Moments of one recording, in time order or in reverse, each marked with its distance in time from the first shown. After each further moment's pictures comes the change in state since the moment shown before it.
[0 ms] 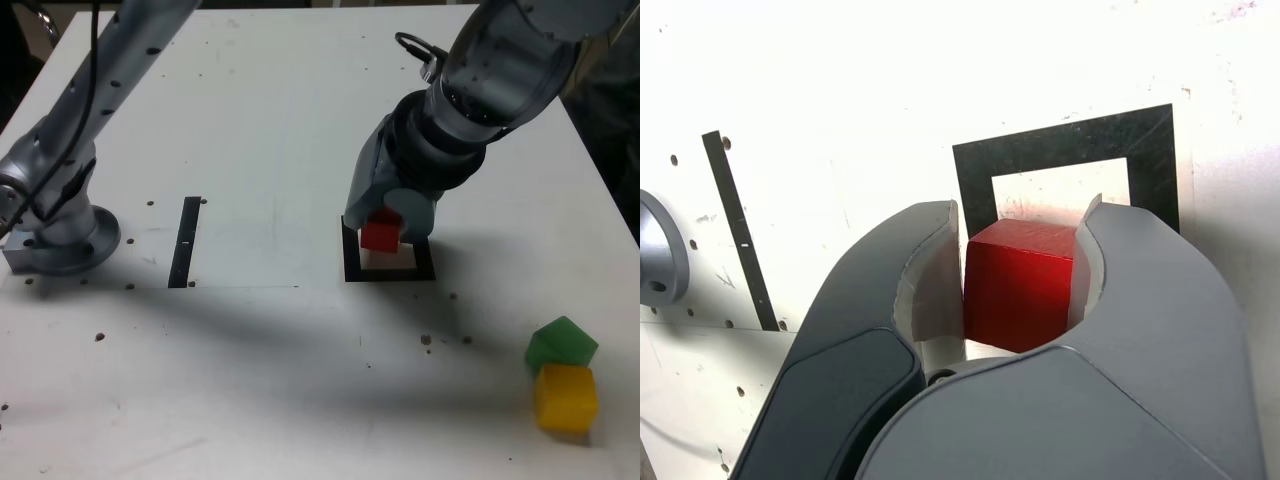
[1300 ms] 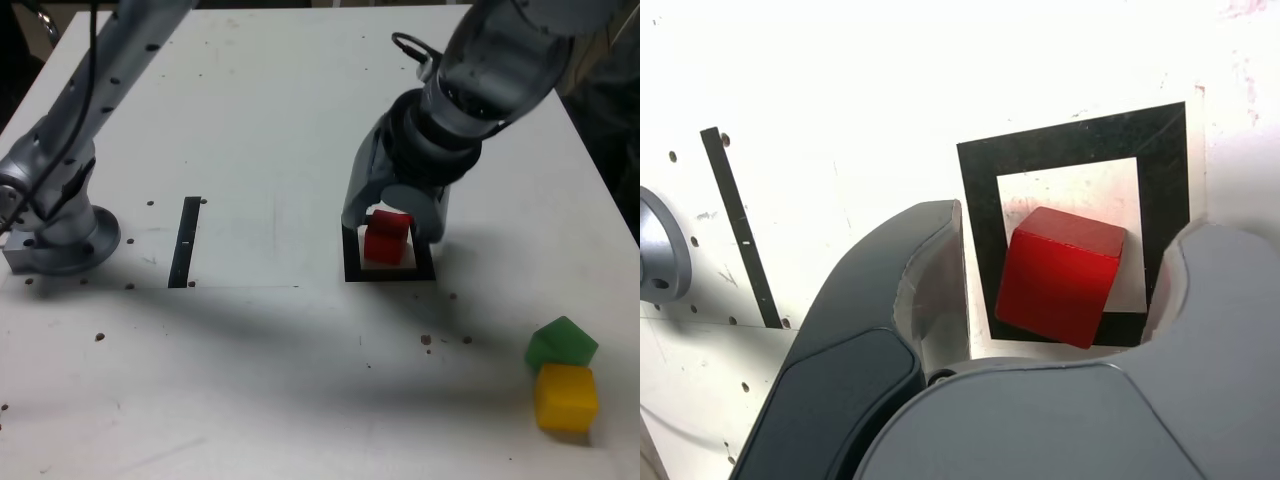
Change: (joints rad) arm 0.019 -0.031 0.028 -0.013 -0.017 0.017
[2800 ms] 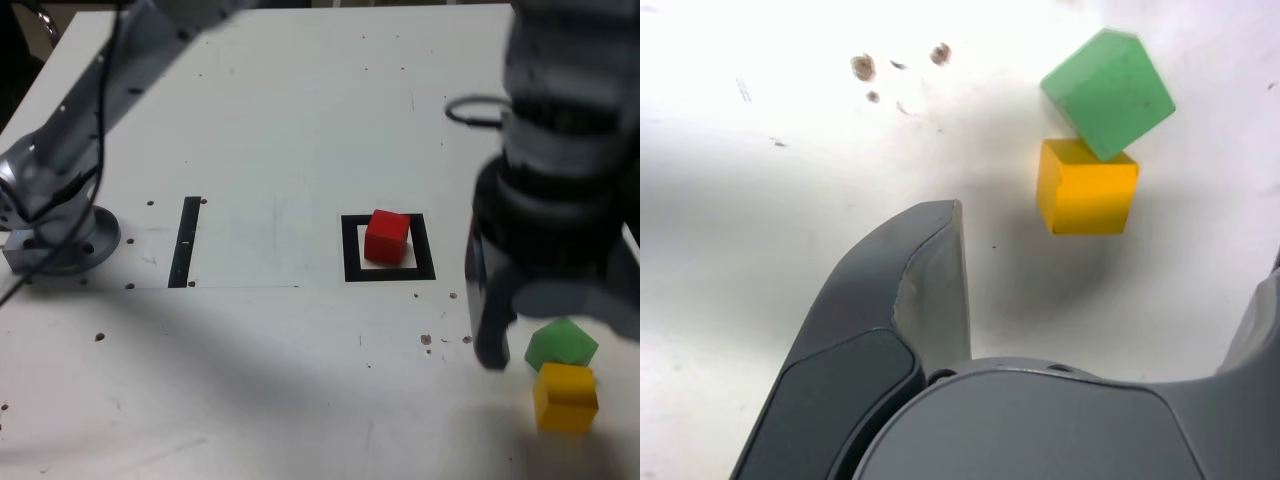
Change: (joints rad) arm -0.268 0.128 -0.550 -0.013 -0.221 -0.277
